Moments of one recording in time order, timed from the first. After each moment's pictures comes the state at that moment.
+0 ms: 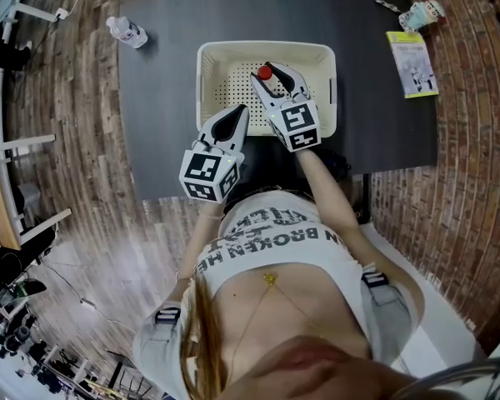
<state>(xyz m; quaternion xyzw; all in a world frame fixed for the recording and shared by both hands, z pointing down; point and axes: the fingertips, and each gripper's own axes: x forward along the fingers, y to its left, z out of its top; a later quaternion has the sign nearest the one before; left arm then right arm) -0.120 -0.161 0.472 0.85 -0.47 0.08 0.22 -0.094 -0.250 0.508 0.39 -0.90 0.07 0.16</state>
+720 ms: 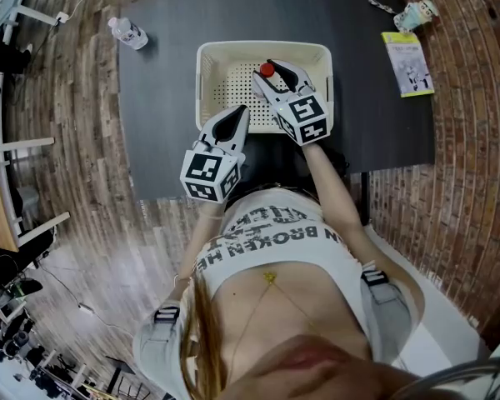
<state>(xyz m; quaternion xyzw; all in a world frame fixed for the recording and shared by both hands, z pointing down) -0.114 -0.150 0.462 0.85 -0.47 0.07 0.21 -0.086 -0.247 0.492 0.37 -0.91 0.09 0.15</state>
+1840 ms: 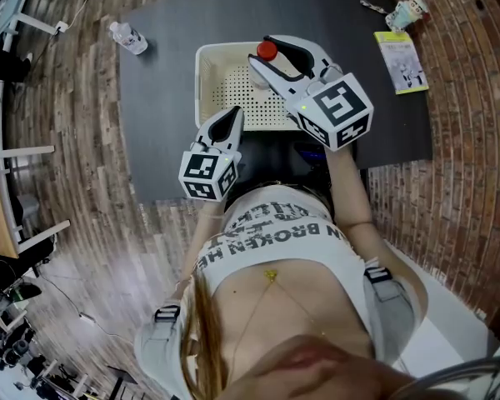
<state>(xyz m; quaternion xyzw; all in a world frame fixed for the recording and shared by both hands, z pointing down) -0.124 -0.135 0.462 0.85 -0.49 0.06 0.21 -0.093 -0.214 0.326 0.30 -0.95 0.01 0.12</state>
